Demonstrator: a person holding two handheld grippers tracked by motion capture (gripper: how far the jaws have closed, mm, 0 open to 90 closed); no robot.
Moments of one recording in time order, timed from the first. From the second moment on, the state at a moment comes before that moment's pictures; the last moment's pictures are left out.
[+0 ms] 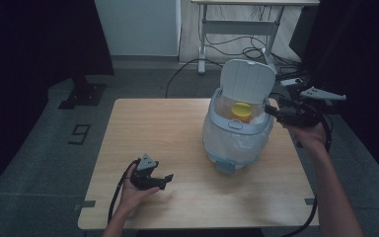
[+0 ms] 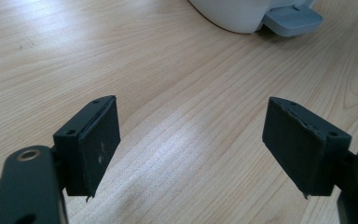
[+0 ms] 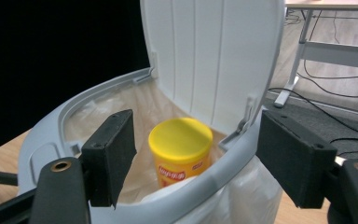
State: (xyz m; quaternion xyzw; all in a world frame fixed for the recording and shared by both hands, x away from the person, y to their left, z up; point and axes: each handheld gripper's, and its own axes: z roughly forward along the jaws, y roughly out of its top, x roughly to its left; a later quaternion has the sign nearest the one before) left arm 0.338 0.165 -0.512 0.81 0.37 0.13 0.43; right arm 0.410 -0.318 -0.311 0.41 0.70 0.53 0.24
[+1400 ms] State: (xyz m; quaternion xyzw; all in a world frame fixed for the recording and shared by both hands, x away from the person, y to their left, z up) left arm 0.340 0.169 -0.514 0.82 0.37 0.13 0.42; right arm 0.480 -0.301 -0.304 0.42 0.69 0.55 0.21
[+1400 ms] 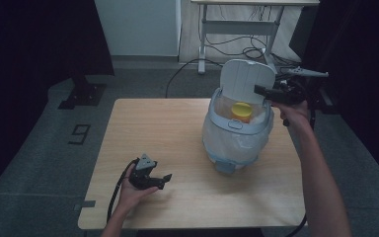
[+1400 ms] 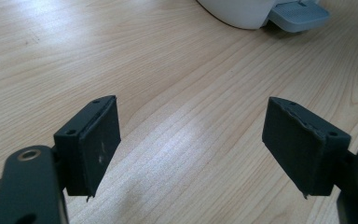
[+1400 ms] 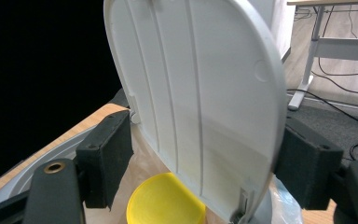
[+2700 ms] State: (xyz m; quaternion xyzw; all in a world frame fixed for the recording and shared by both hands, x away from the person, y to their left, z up) left arm 0.338 0.162 -0.517 0.82 0.37 0.12 0.41; right arm 0.426 -0.275 -0.325 0.36 0.73 0.55 0.18
